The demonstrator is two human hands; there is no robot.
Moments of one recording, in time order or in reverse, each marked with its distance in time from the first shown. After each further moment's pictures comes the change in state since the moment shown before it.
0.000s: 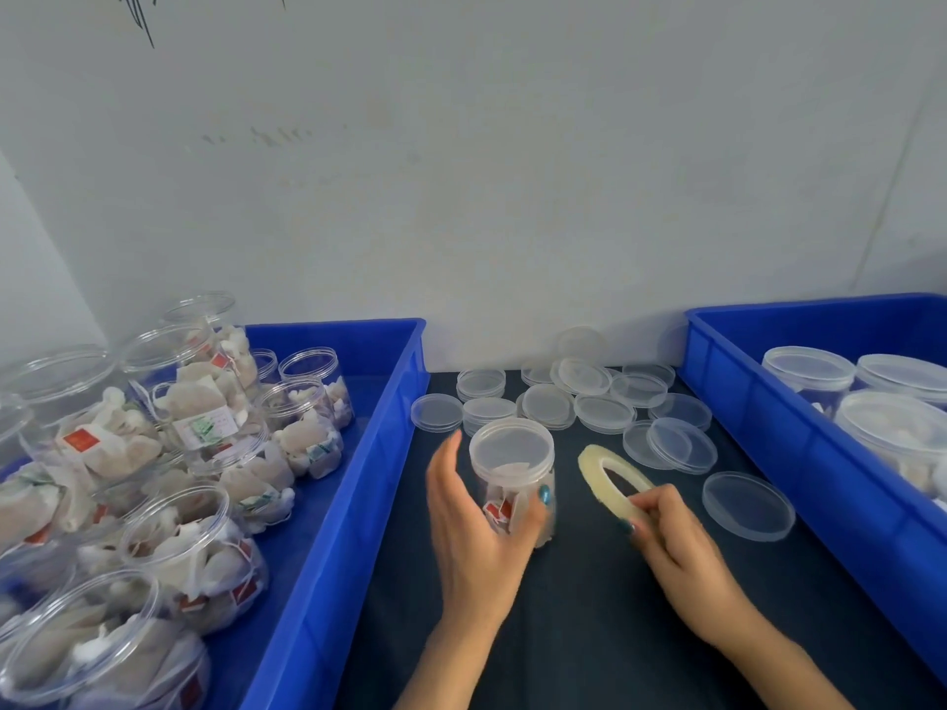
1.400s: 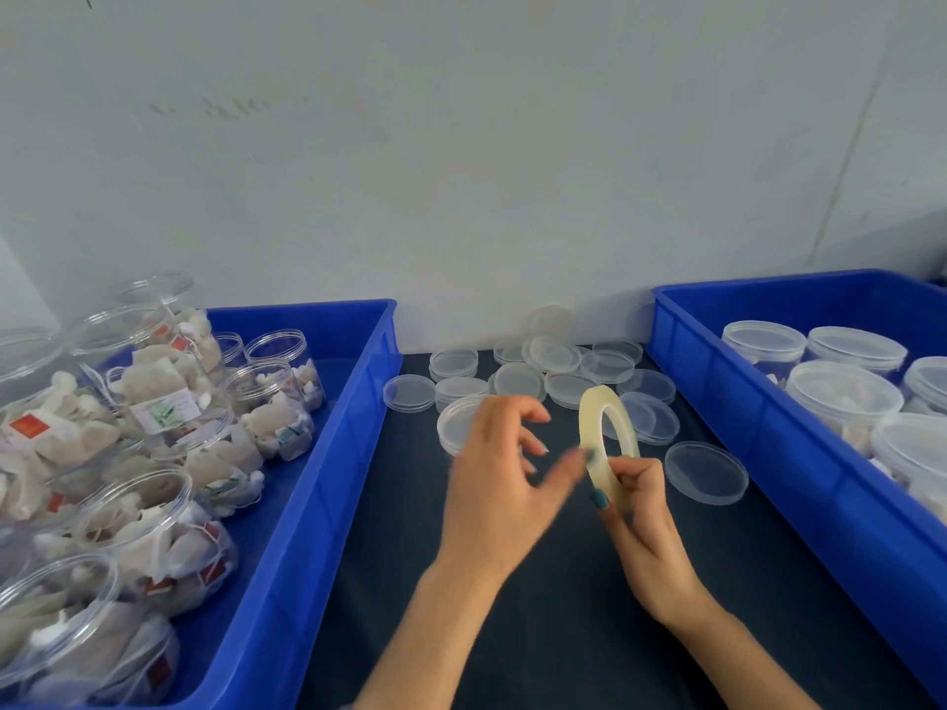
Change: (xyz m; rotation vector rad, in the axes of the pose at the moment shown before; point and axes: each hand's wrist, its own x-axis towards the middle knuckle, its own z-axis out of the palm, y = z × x) left_hand 0.013 0.064 0.005 -0.004 -0.279 0.198; right_hand -0.017 -0.013 0.009 0.319 0.135 -0.088
